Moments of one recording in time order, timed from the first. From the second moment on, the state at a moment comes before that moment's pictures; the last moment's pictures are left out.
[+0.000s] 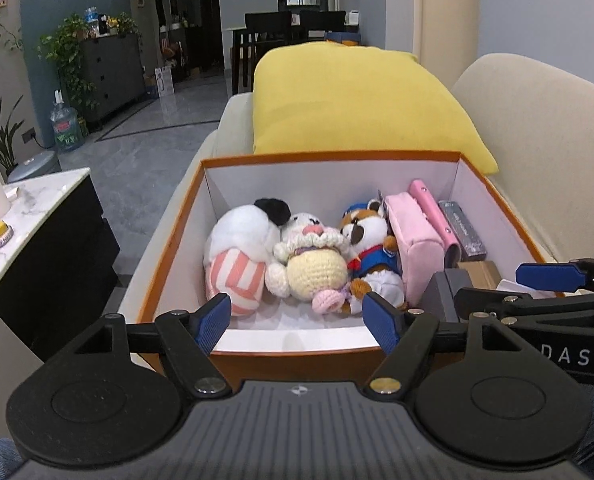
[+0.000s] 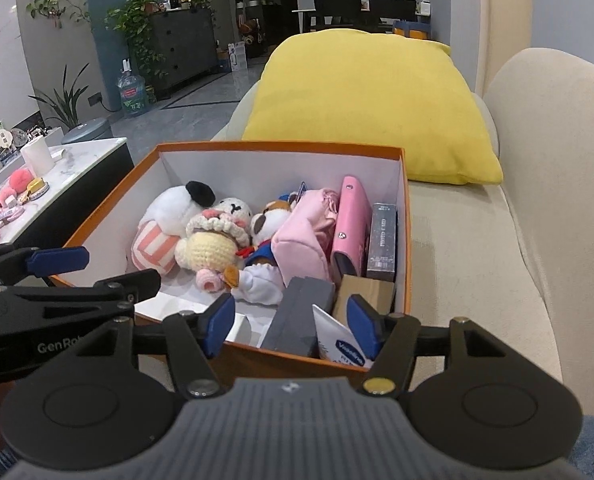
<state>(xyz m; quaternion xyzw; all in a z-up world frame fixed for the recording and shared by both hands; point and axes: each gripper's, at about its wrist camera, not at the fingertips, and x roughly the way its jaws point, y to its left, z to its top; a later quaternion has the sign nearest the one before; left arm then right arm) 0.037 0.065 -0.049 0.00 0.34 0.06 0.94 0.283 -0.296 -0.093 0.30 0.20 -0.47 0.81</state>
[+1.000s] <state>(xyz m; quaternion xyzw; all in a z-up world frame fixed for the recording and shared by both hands) 0.044 0.068 -0.056 -0.02 0.36 0.05 0.93 0.290 -0.305 -0.104 0.29 0.21 -0.47 0.81</state>
